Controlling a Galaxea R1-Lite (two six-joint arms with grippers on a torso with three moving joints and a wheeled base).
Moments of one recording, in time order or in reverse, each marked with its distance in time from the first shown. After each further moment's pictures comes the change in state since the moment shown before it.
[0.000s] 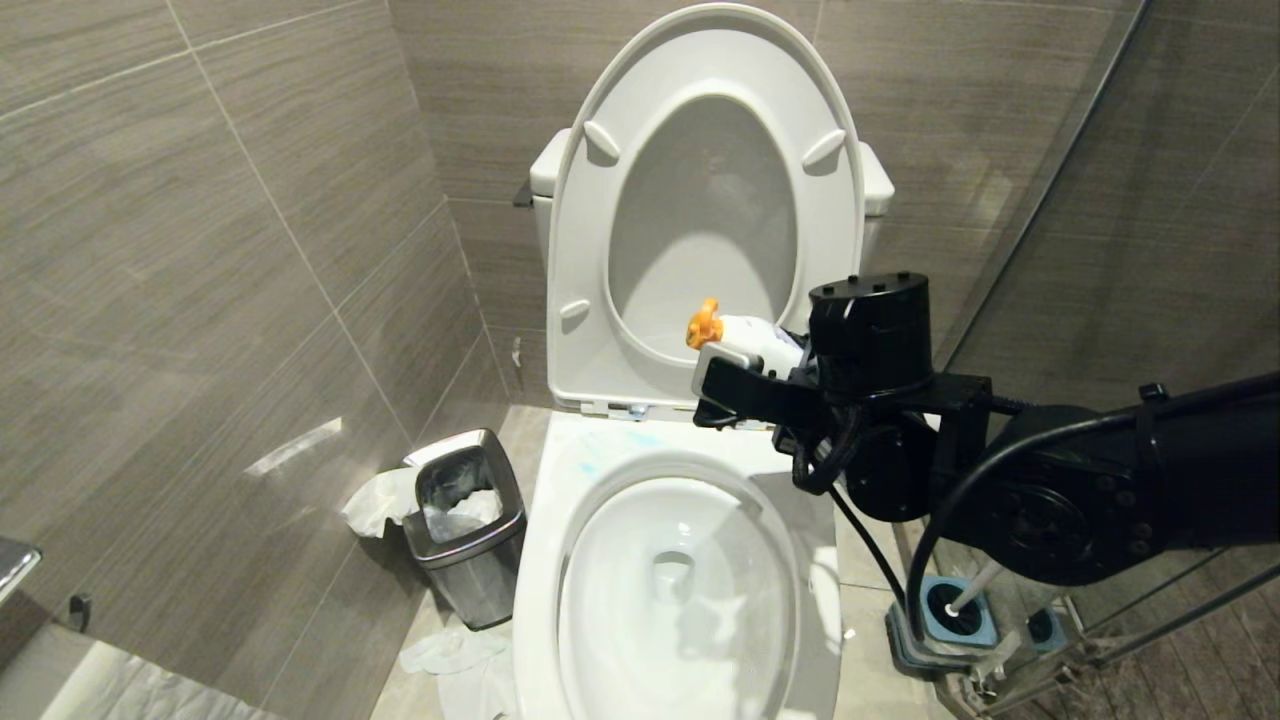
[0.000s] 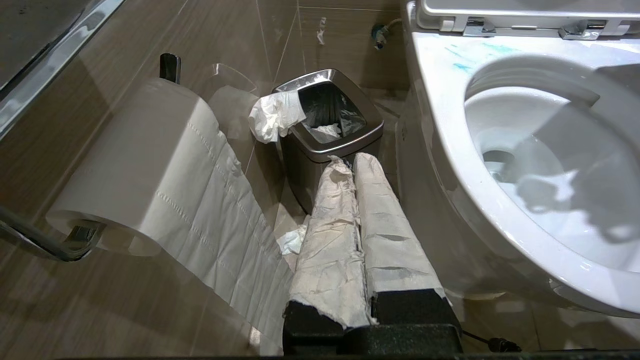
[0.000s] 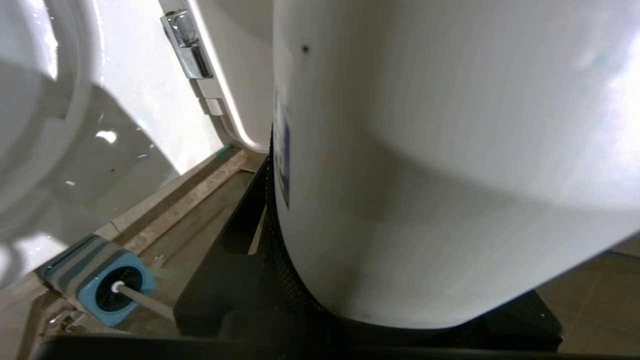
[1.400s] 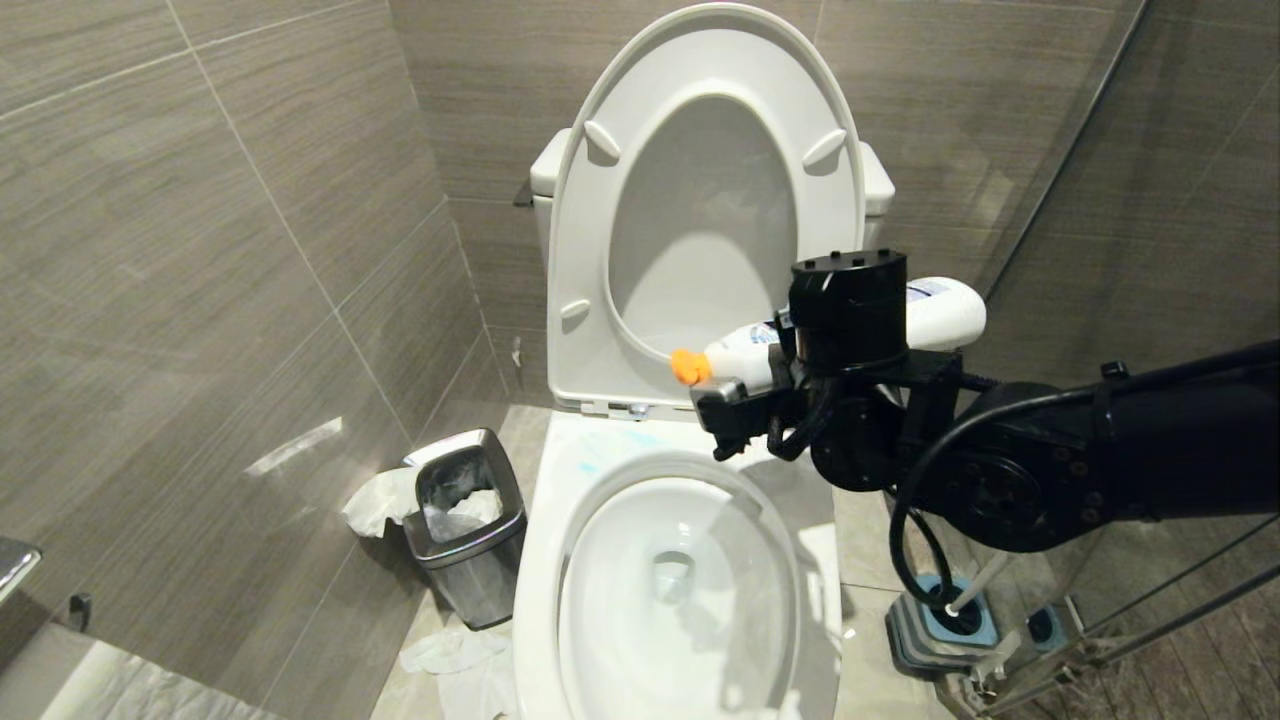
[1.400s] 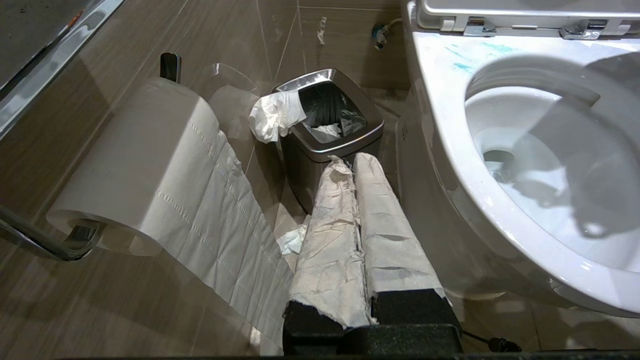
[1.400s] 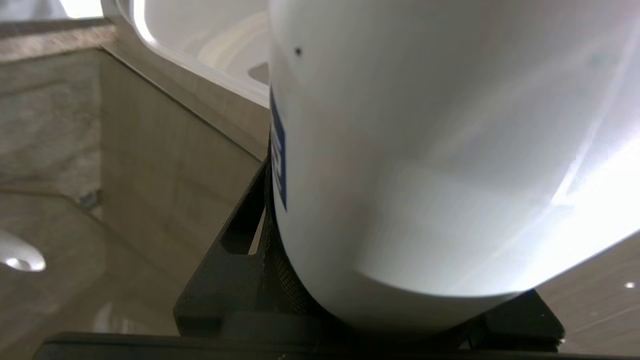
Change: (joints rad) left arm 0.000 0.000 0.000 0.000 0.000 0.000; right arm -0.002 0.048 -0.103 0.001 -0.125 -0.632
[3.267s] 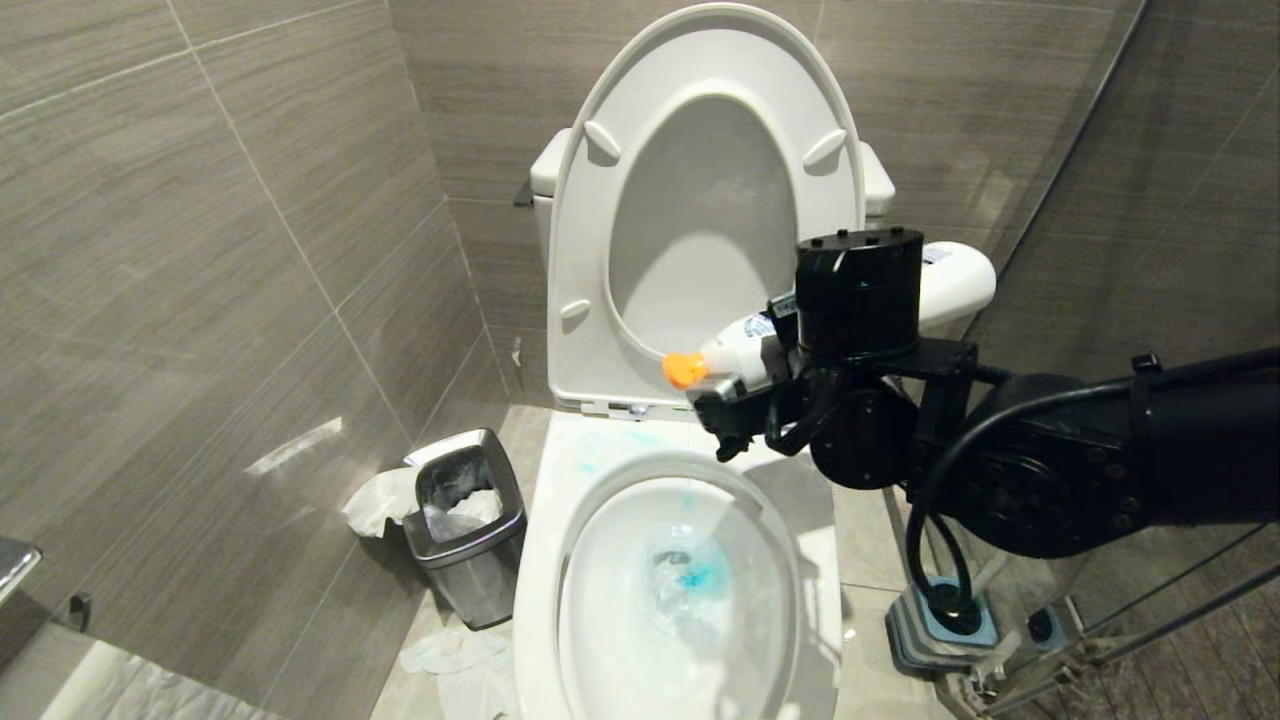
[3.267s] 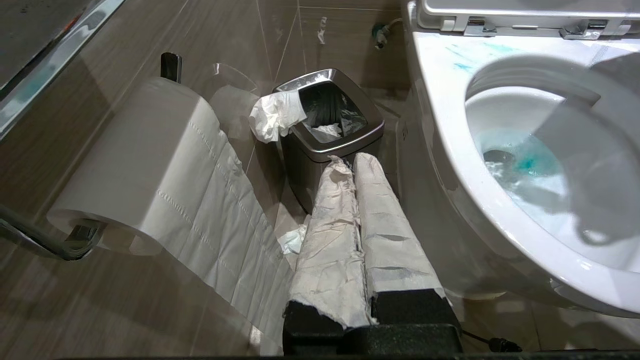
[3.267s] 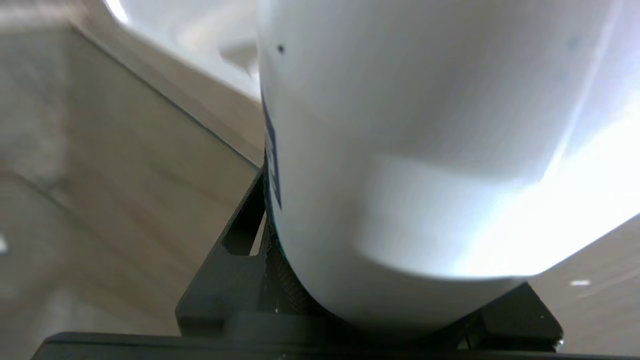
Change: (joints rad) left arm 0.000 0.000 0.000 0.000 0.000 0.000; right arm 0.038 -0.028 -0.010 -0.001 -0.036 -0.090
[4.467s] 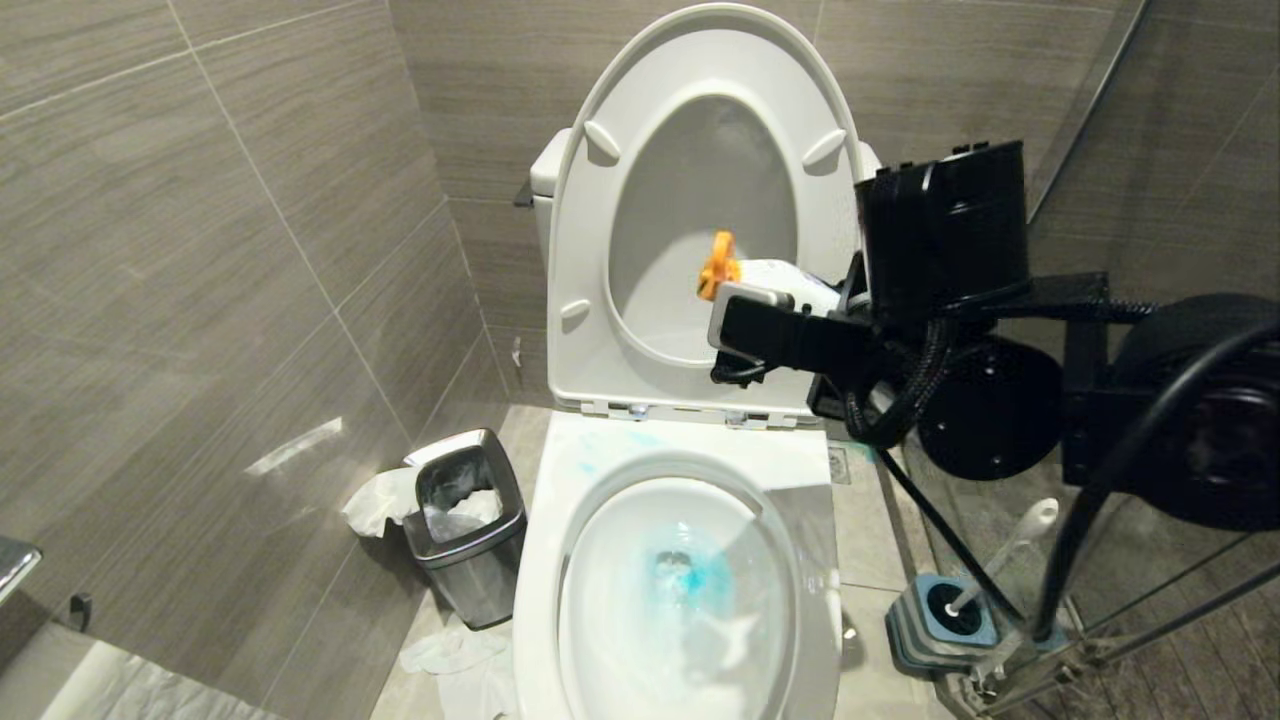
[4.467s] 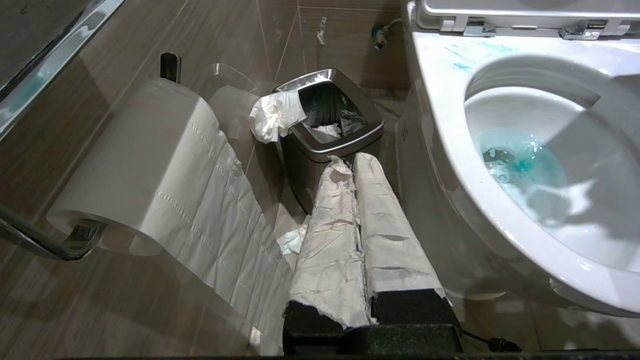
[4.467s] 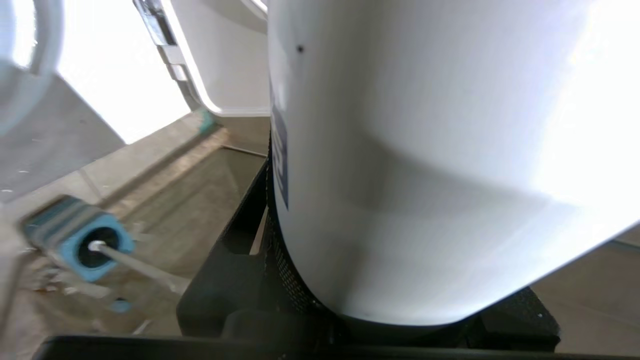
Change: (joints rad) left arm 0.000 0.000 0.000 0.000 0.000 0.000; right arm 0.034 -0.161 -0.069 0.372 0.073 0.743
